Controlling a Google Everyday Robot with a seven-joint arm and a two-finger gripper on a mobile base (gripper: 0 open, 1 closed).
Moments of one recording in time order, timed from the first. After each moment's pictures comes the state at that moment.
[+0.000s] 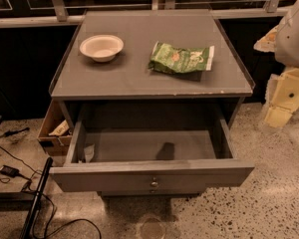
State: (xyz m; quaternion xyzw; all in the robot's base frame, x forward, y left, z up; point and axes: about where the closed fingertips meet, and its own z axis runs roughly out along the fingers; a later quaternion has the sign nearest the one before) arm 0.438 -0.217 0.977 -0.60 0.78 -0.04 0.16
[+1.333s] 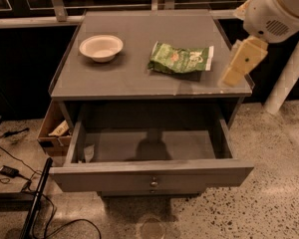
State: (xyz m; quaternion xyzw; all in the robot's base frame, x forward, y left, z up) arm 0.537 -0.183 0.992 -0.57 0.77 -0.04 0.29
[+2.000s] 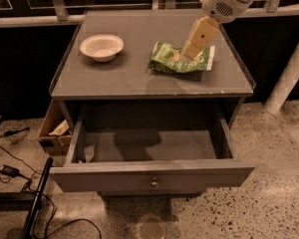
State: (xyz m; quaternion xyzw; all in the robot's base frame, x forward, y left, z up) arm 0.637 -0.132 0.992 -0.56 0.76 -0.01 0.33
